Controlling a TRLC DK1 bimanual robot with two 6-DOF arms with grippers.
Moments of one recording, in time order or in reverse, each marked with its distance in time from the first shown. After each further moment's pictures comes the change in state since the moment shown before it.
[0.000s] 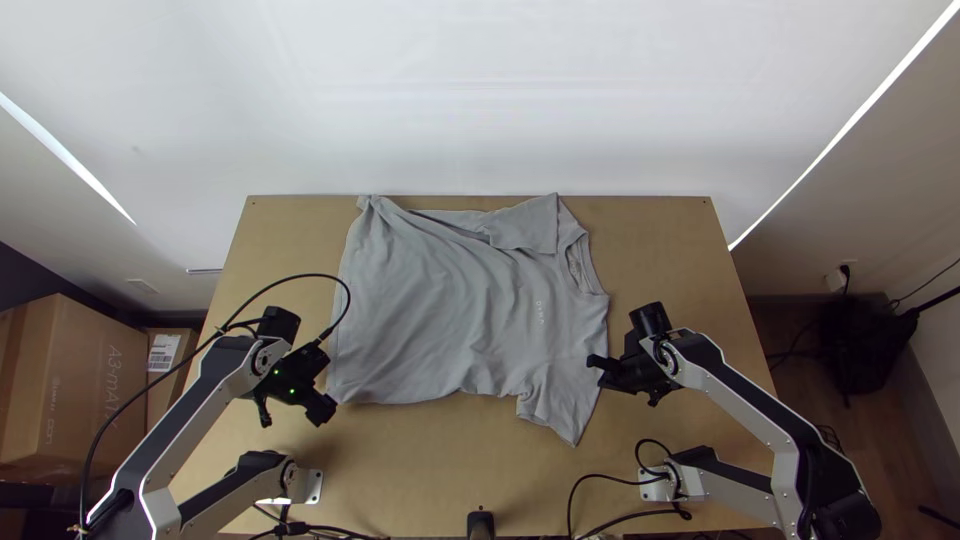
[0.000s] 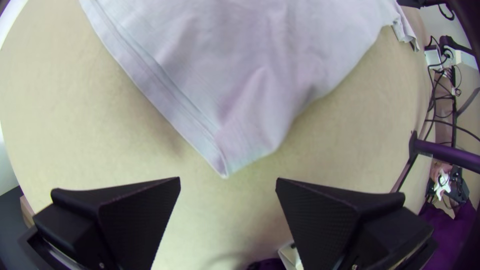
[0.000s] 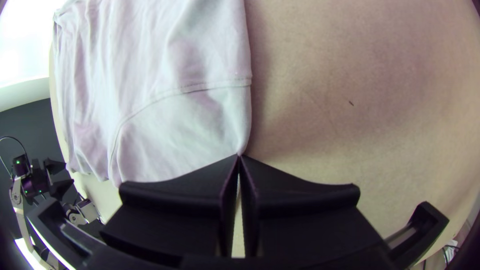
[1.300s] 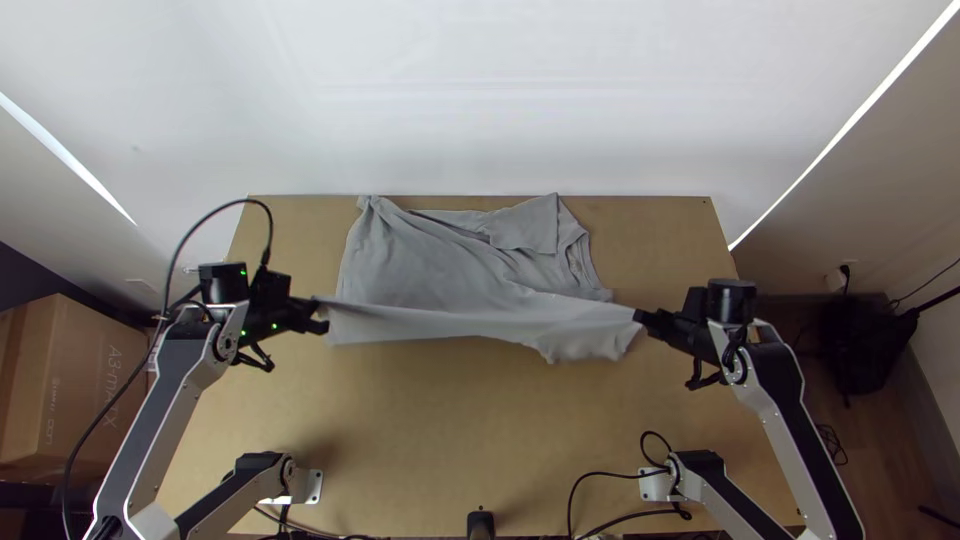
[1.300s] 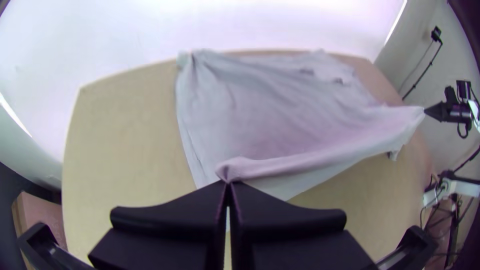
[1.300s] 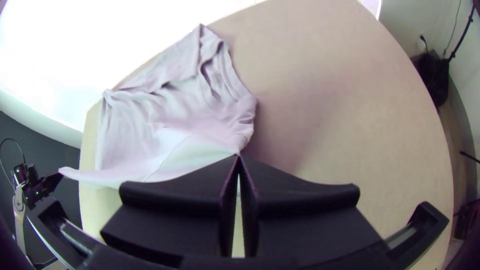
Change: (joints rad) left arm 0.116 -0.056 0.233 0.422 0.135 -0.328; right arm -0.209 -0.310 0.226 0.000 0.110 -0.121
